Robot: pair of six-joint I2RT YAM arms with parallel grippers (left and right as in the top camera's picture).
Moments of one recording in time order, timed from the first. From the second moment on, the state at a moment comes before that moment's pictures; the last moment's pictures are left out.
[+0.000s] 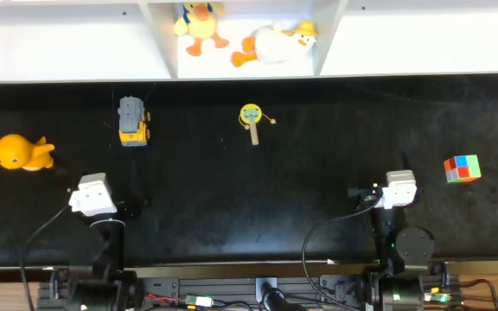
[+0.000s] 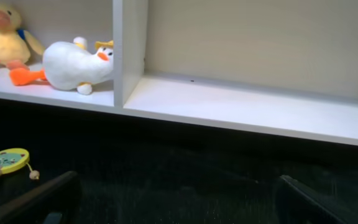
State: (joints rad) left arm -0.03 0.05 0.12 -0.30 -0.17 -0.10; right arm -0.03 0.01 0.02 -0.04 -0.08 -0.11
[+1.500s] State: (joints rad) left arm 0.15 0.38 0.70 -0.96 -0.11 -0.19; right arm -0.03 0.01 0.02 -0.04 -0.08 -0.11
